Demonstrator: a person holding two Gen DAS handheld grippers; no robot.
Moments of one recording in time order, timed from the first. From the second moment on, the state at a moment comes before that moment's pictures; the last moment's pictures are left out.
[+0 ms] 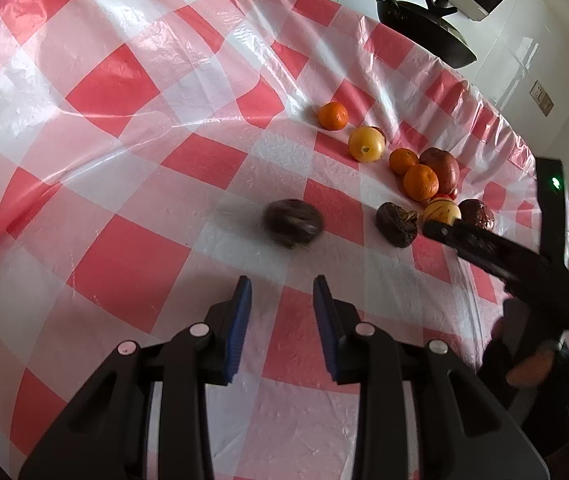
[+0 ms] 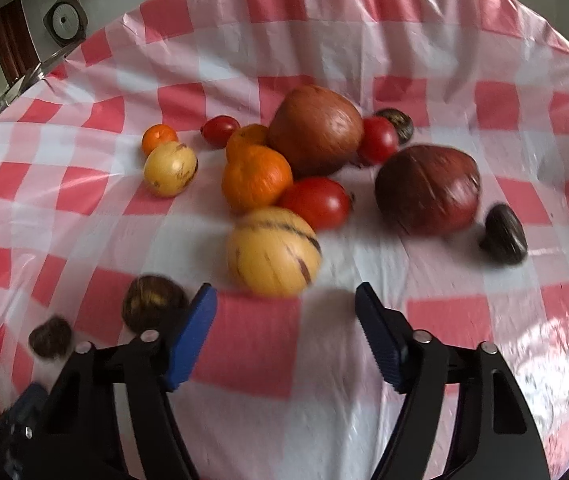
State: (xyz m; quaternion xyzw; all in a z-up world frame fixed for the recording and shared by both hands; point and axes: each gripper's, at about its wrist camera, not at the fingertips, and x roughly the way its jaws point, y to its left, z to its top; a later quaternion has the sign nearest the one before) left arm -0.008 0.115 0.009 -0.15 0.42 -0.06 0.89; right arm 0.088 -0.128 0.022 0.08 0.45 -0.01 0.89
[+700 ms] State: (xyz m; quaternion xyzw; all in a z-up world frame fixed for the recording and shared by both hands) left arm 0.013 0.106 0.012 -0.13 0.43 -0.06 0.89; right arm 0.019 -0.162 0.031 0.17 0.40 0.03 0.90
